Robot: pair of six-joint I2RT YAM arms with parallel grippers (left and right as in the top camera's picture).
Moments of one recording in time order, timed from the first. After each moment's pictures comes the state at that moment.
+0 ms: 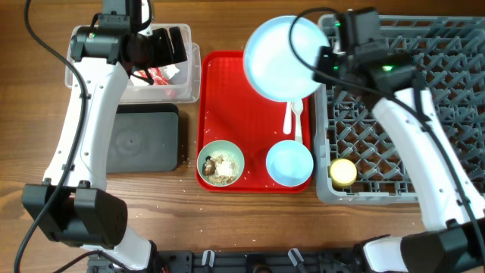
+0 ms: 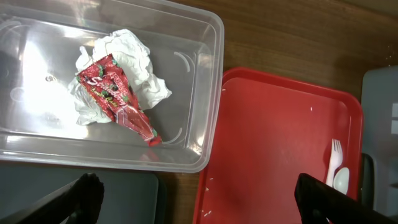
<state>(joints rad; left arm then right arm) -0.10 1.77 1.76 -1.00 0.07 -0.29 0.25 1.58 1.56 -0.95 0.10 0.42</state>
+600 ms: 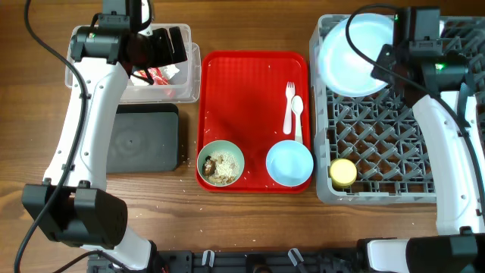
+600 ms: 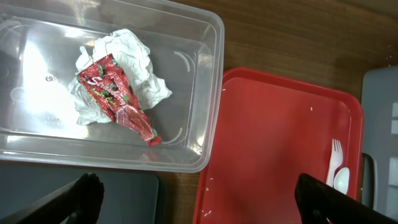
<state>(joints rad) -0.10 1.77 1.76 -1.00 0.07 -0.29 0.04 1.54 1.56 -1.00 0.41 0.35</state>
